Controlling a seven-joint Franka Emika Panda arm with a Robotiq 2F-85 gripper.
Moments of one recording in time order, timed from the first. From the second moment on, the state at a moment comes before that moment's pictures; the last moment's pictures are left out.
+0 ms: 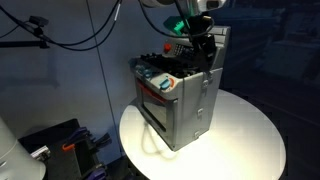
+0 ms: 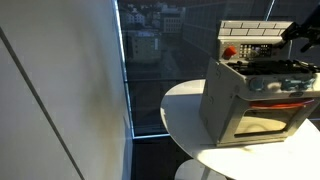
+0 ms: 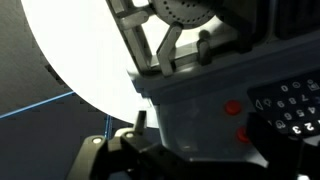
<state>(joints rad) -0.09 0.13 -0.12 -1.99 0.09 2.50 0.19</state>
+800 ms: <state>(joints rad) -0.09 0.14 -0.12 -1.99 0.09 2.50 0.19</state>
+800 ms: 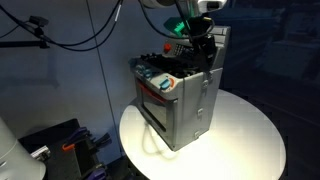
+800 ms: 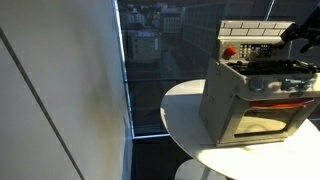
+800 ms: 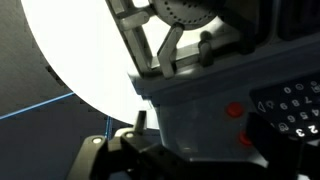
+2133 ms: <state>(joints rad) -0.09 0.17 -0.12 -1.95 0.09 2.50 0.19</state>
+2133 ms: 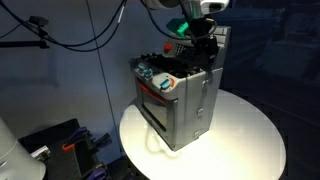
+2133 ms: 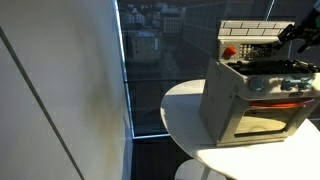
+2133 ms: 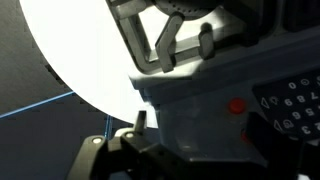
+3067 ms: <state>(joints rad) -0.09 0.08 -0.12 -2.04 0.11 2.44 0.14</state>
